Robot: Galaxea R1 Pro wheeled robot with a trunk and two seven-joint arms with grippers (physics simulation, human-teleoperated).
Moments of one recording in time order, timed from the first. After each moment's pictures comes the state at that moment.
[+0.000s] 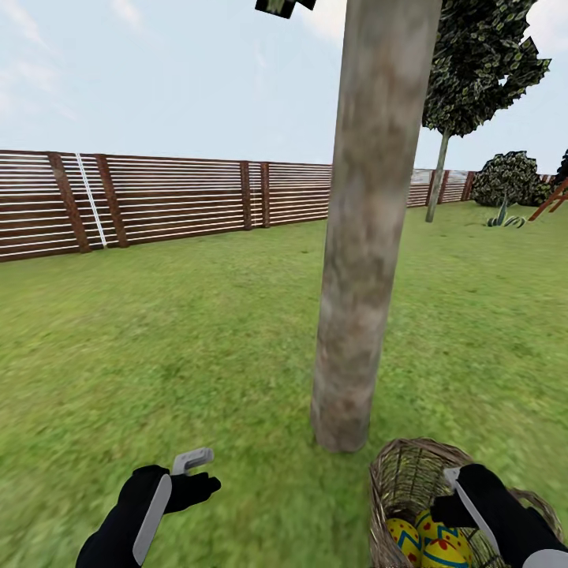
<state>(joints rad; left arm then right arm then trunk) -0.33 -0.06 0.11 -1.08 0.20 0.90 0.03 -0.47 -0.29 0.09 -0.71 -0.02 0.87 0.09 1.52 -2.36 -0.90</state>
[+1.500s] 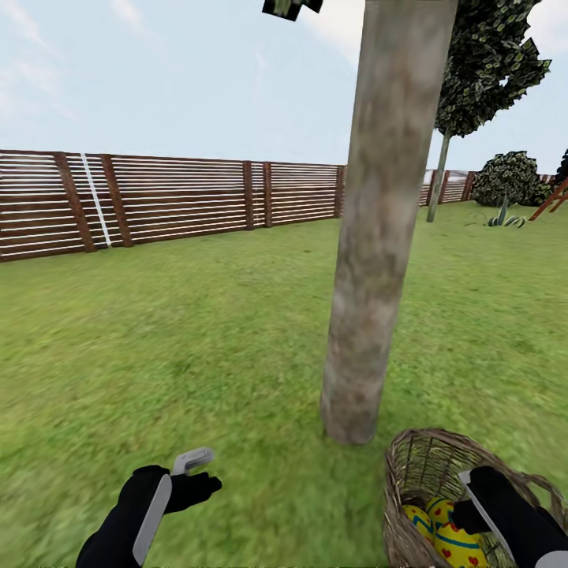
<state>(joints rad) -0.33 -0.06 0.11 -1.08 0.20 0.90 0.02 -0.47 -0.32 0.09 -0.69 0.08 0.87 0.07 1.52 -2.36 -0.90</state>
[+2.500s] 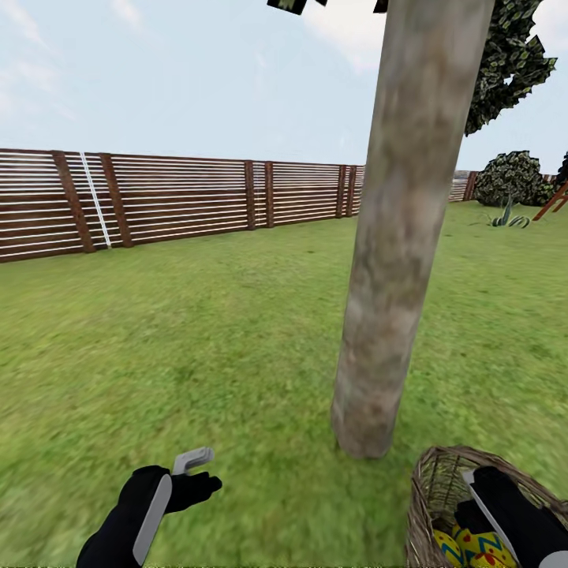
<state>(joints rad) -0.33 -0.06 0.11 -1.08 0.20 0.90 0.02 -0.47 -0.34 0.09 -0.69 0.08 0.87 0.07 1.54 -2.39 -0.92</state>
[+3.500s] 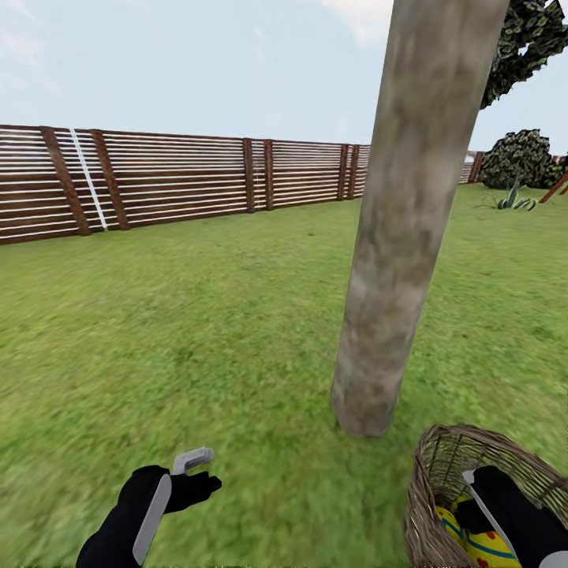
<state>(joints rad) -0.33 -0.06 0.11 -1.08 0.20 0.90 0.02 -0.47 -0.34 0.09 -0.69 0.08 0.87 0.07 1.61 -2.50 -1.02</state>
